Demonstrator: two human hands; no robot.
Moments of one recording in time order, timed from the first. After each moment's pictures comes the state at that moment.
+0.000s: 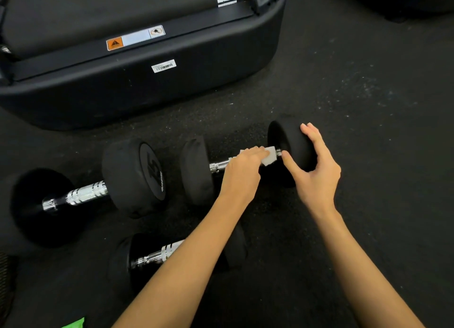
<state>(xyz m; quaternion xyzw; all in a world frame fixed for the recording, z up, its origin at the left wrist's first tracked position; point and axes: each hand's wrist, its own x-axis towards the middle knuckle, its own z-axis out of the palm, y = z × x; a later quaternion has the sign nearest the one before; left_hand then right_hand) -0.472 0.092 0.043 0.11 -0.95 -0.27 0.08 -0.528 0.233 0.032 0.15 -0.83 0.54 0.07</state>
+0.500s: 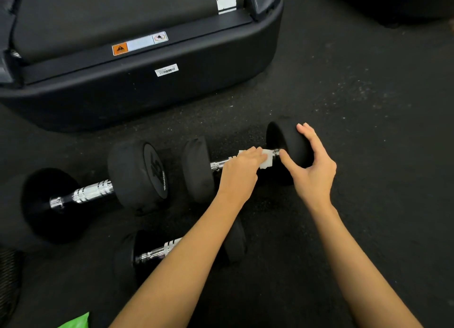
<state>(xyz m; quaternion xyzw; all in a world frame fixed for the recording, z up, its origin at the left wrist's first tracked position) -0.465 0.087 0.042 0.07 -0.97 -0.21 0.07 -0.529 0.232 0.035 0.13 -0.81 0.56 0.06</state>
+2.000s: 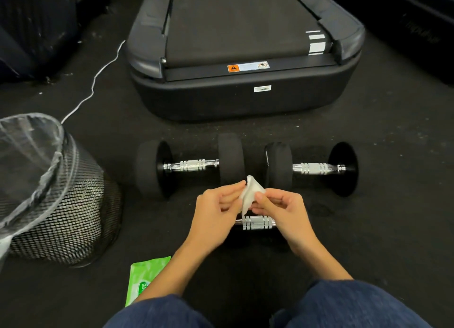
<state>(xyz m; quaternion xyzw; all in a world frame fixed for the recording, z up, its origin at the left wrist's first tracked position) -0.221 0.017 0.138 0.28 -0.75 -0.58 0.18 -0.333 0.134 0.113 0.22 -0.65 0.65 -0.33</state>
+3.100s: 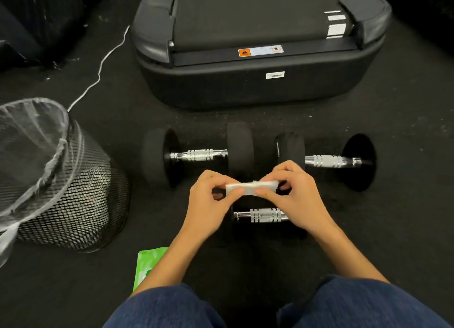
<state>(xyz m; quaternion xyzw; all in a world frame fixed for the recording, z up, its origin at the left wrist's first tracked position) -0.213 -0.011 0.111 0.31 -0.78 -0.50 0.22 -0.361 0.123 0.114 0.40 -0.78 0.44 -0.18</state>
